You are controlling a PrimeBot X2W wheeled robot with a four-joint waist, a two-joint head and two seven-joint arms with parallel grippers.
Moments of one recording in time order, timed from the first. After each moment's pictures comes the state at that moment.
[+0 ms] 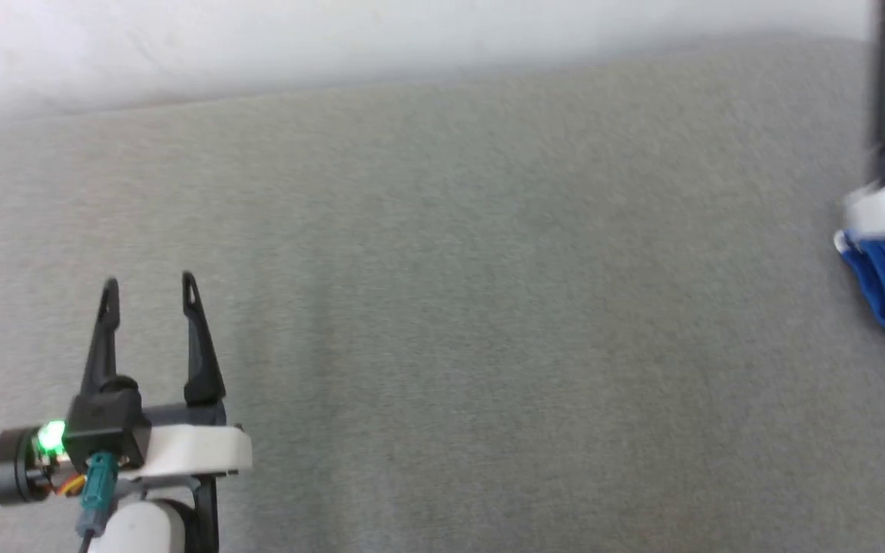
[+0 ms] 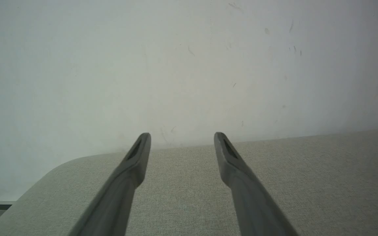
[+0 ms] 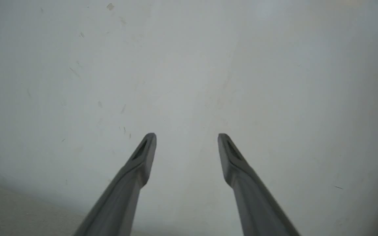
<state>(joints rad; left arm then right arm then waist) -0.07 0.15 -0.01 -0.06 -0.04 0.19 -0.26 -0.61 -0.34 -0.01 0.20 0.06 0.13 -0.26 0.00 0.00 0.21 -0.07</state>
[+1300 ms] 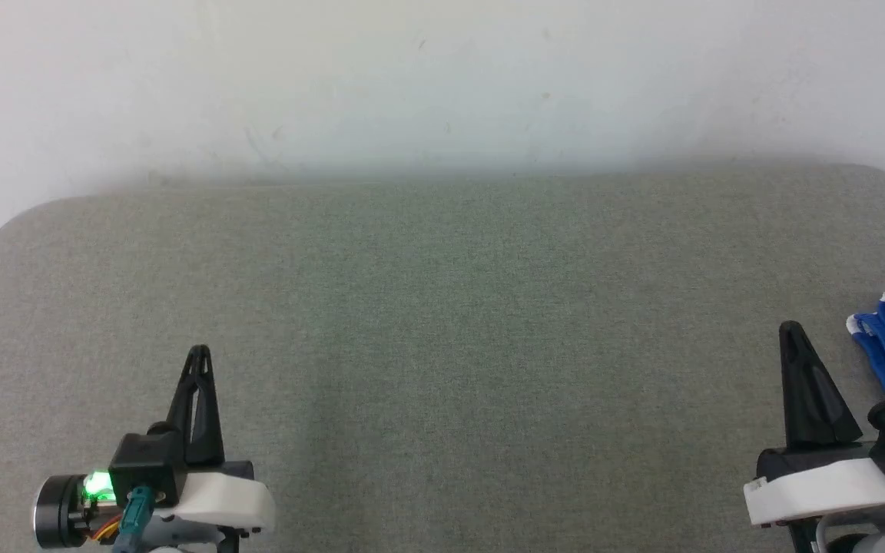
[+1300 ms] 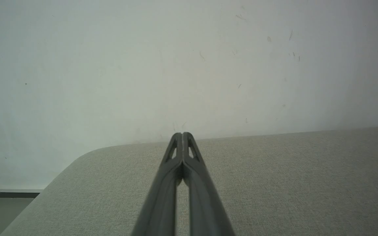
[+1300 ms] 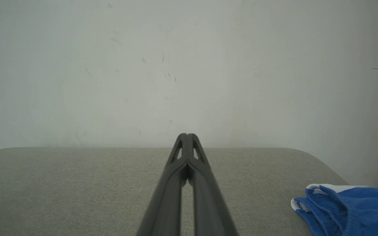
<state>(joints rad) 0.02 0.13 -0.02 0.03 -0.04 0.11 -0.24 0.05 -0.06 -0.09 -0.01 0.11 0.13 -0.24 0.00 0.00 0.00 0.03</state>
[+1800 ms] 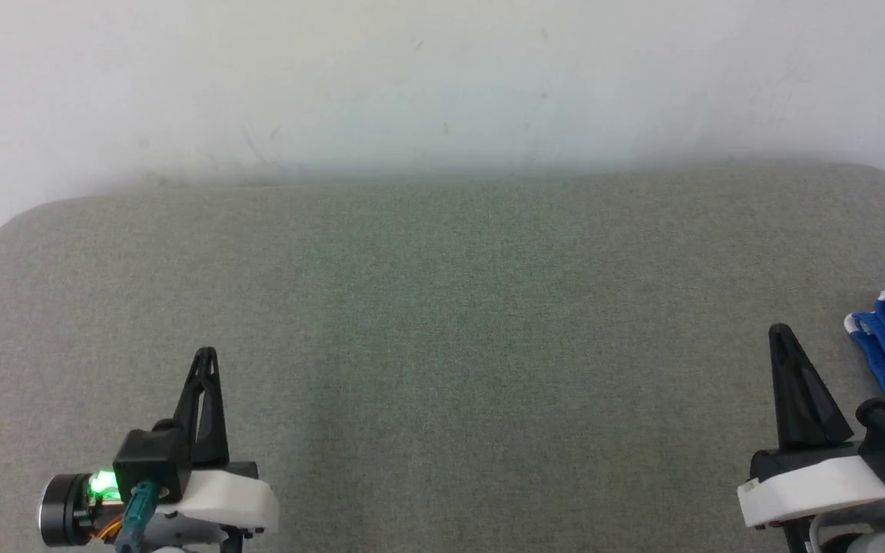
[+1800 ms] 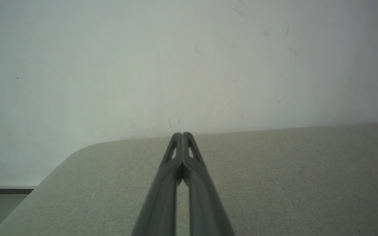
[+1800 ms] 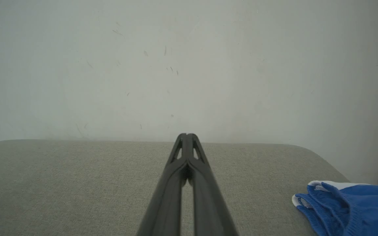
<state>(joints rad) 0.02 0.12 -0.02 0.03 -0.03 0.10 -0.21 0.05 -0.06 -0.08 -0.01 0.10 0.13 -0.21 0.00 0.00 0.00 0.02</state>
